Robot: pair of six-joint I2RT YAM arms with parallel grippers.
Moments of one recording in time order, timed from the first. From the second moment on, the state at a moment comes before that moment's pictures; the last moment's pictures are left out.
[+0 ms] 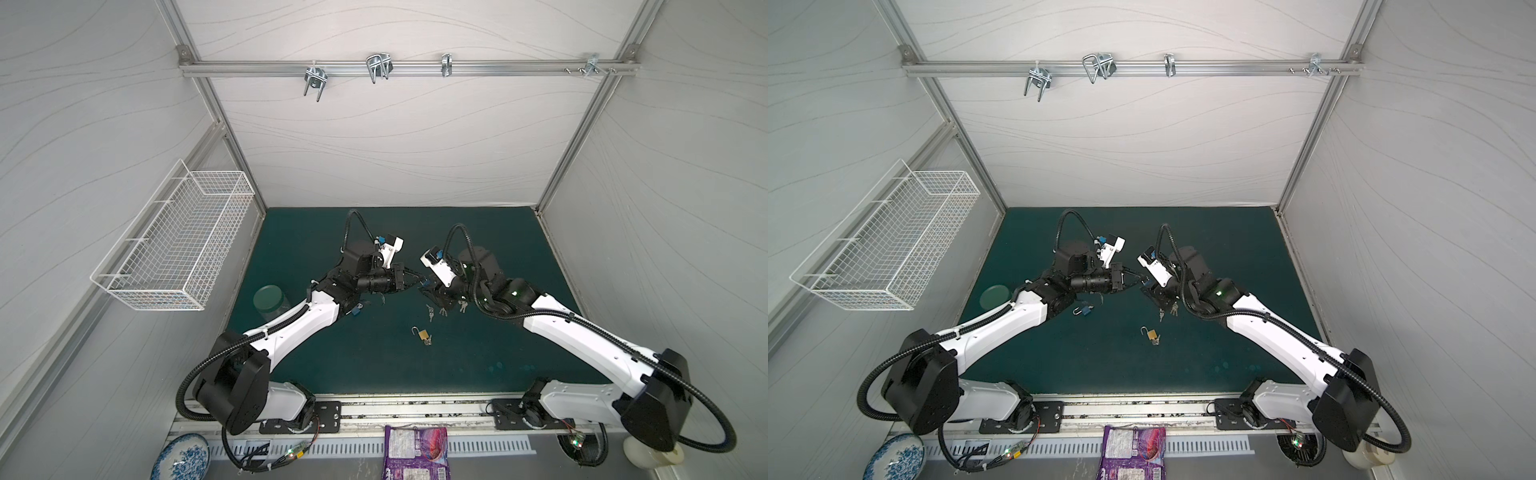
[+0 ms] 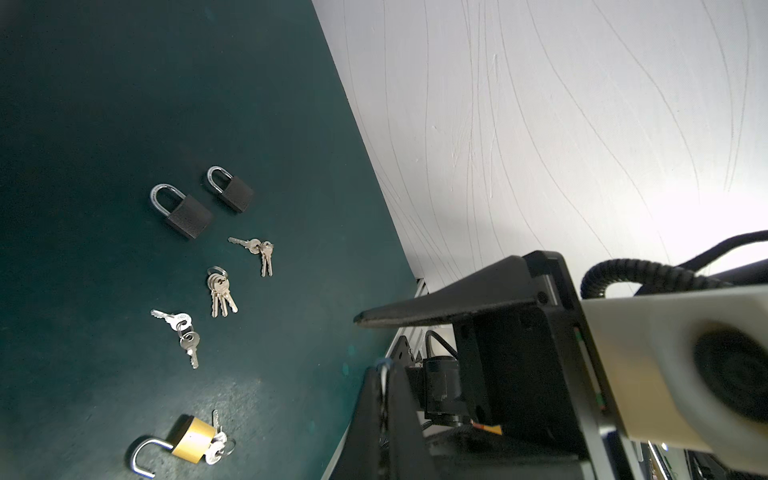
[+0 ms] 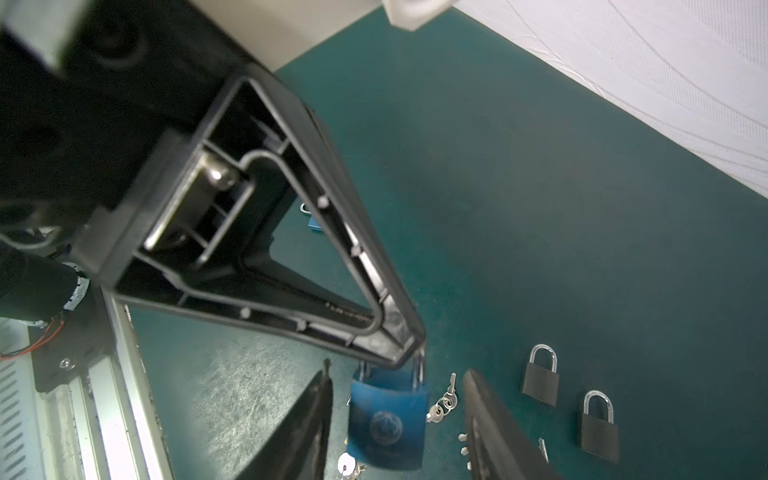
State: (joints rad) left arm -0.55 1.36 0.88 0.08 0.71 -0.83; right arm 0.79 1.22 1.01 -0.42 -0.19 -0.10
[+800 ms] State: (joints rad) left arm -0.55 1.35 0.88 0.08 0.71 -0.83; right arm 0.79 1.23 1.03 -0.45 -0.21 -0.05
